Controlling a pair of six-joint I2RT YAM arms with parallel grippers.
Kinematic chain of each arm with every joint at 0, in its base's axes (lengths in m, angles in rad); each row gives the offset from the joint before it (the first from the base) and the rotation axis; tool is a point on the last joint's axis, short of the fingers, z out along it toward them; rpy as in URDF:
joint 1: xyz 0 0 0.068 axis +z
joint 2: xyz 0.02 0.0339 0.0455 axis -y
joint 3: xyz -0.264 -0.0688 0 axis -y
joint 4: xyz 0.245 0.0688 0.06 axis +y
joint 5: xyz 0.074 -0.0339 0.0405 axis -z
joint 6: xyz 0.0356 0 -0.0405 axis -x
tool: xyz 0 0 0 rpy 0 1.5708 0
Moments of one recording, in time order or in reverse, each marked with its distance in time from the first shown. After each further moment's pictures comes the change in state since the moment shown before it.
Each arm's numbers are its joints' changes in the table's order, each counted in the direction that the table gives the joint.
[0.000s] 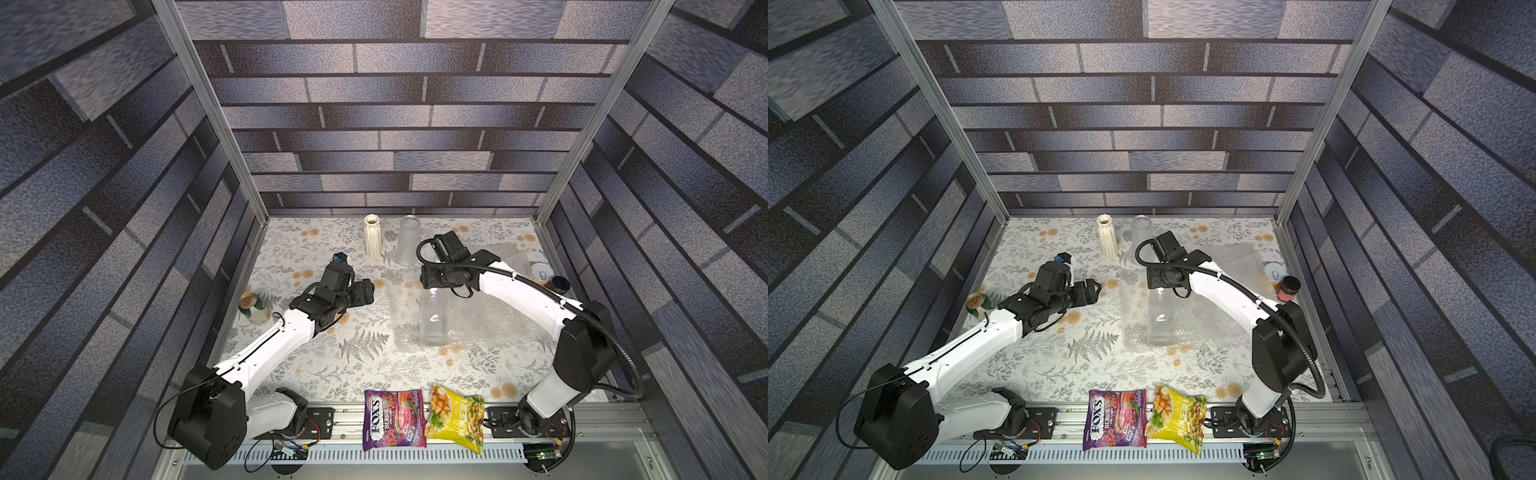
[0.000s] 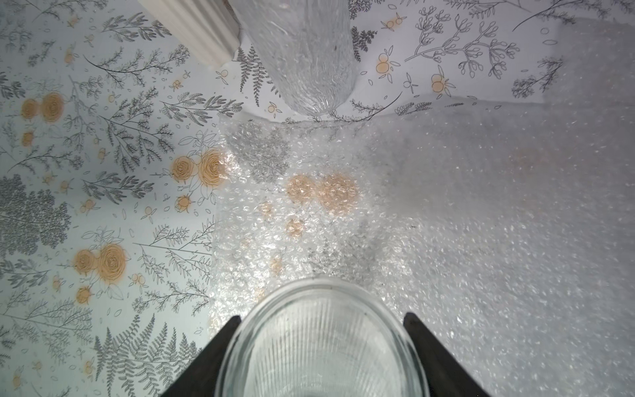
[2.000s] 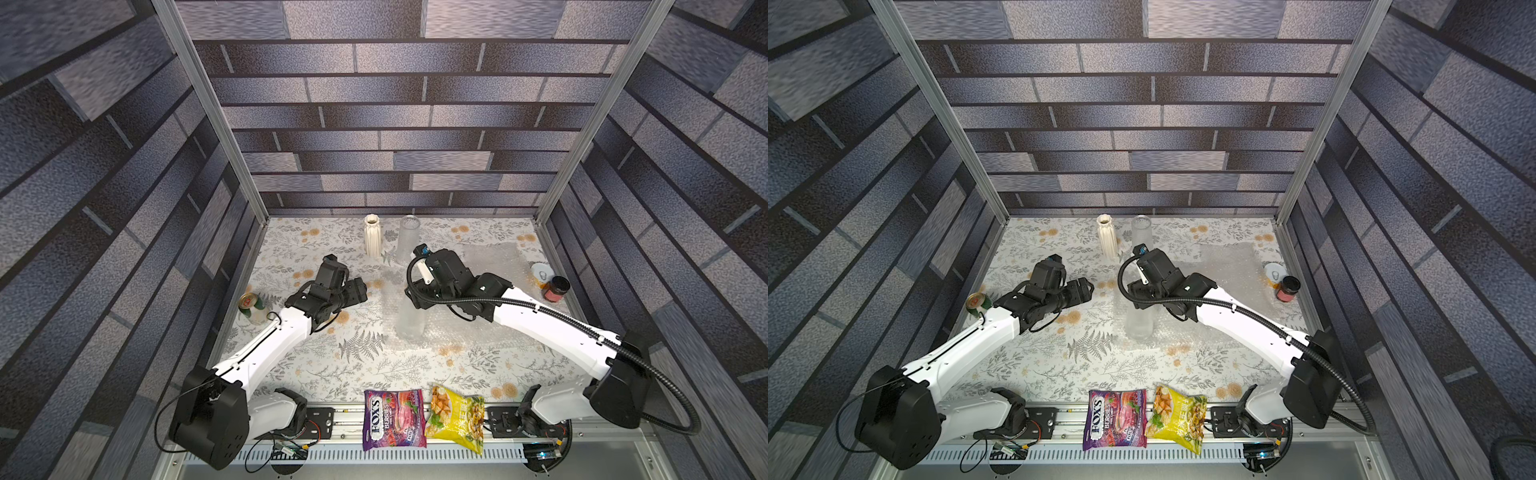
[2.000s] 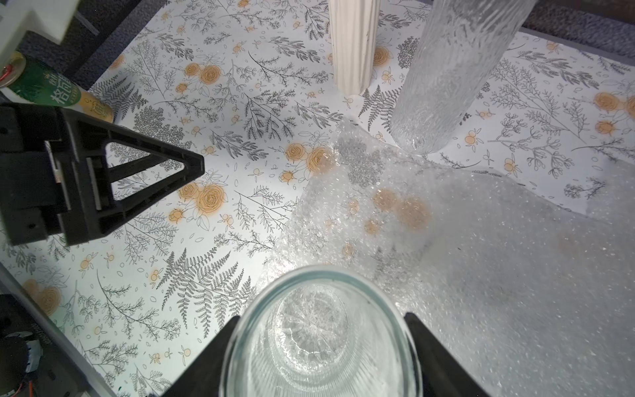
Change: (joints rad) left arm 0.089 0.016 0.006 0.082 0.007 0.087; right arm 0.218 0.158 -0.055 -0.100 0.044 0.176
